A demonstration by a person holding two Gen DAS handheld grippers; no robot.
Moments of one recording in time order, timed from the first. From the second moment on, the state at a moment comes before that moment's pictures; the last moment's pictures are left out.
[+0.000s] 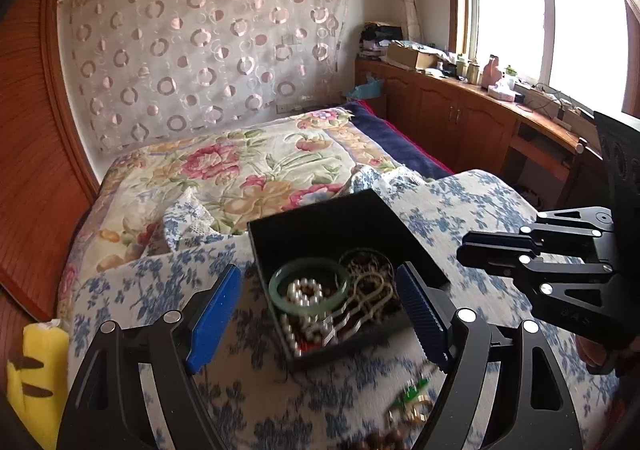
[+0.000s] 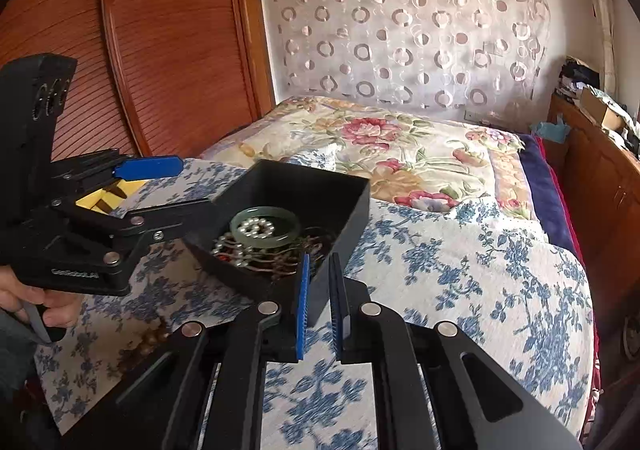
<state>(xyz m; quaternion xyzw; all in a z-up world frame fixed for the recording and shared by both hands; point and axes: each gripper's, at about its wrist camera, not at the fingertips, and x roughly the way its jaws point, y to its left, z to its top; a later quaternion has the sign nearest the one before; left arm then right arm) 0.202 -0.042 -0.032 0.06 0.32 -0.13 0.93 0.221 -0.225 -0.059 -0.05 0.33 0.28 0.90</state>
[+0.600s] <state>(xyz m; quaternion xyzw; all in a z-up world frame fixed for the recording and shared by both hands) 0.113 -0.026 -0.057 0.05 0.34 -0.13 0.93 0.148 -0.215 -0.064 -0.06 0.32 0.29 0.90</state>
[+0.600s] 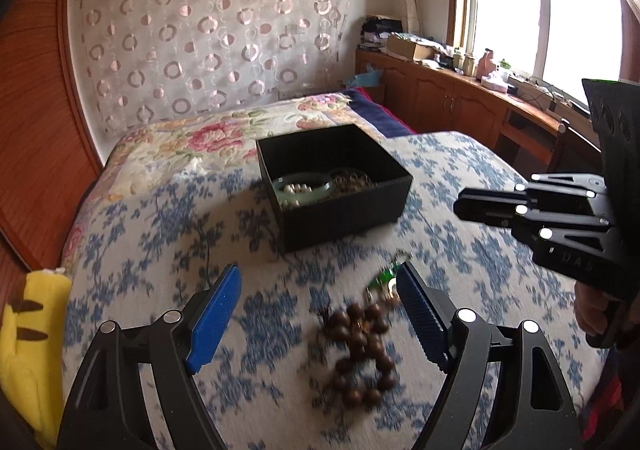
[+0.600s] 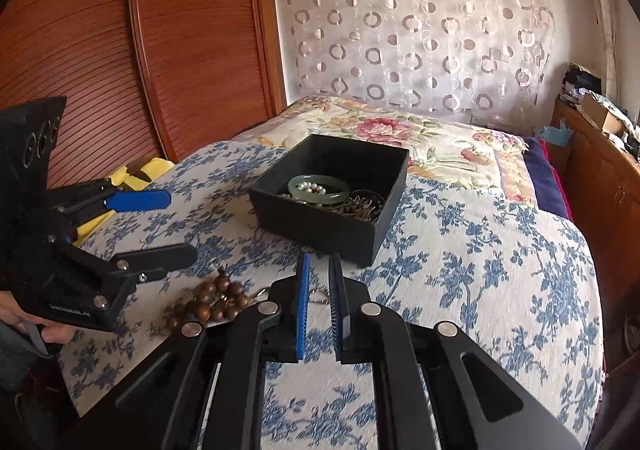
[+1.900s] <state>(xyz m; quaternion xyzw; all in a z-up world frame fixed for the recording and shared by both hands) 0.086 0.018 -0.059 -0.02 0.35 -0.12 0.93 0.155 -0.205 -0.101 -0.08 0.37 0.28 0.88</state>
